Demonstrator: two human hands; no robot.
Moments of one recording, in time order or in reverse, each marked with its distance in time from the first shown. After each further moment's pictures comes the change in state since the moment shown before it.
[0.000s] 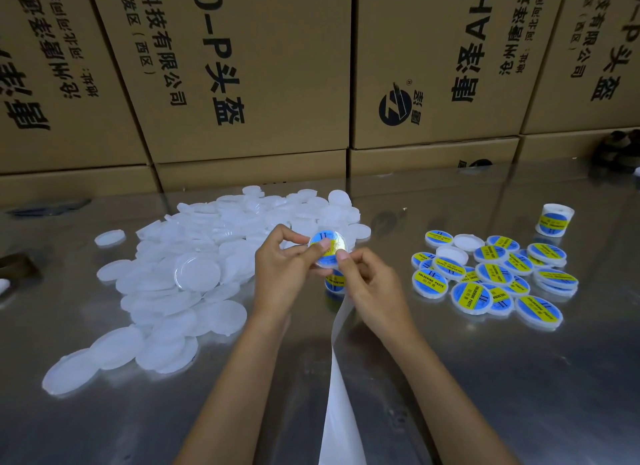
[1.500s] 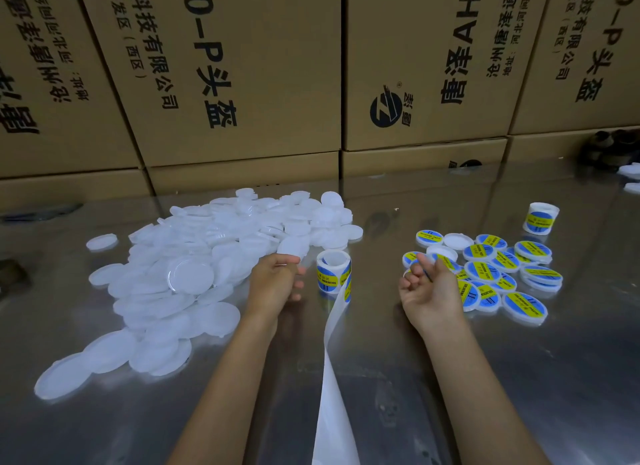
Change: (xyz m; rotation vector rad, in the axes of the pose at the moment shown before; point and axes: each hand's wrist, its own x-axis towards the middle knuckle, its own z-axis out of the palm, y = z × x) left_hand 0.020 -0.037 -0.009 0.140 0.070 -0.254; right_hand 0.029 0.028 -0.067 1.093 0.515 0.606
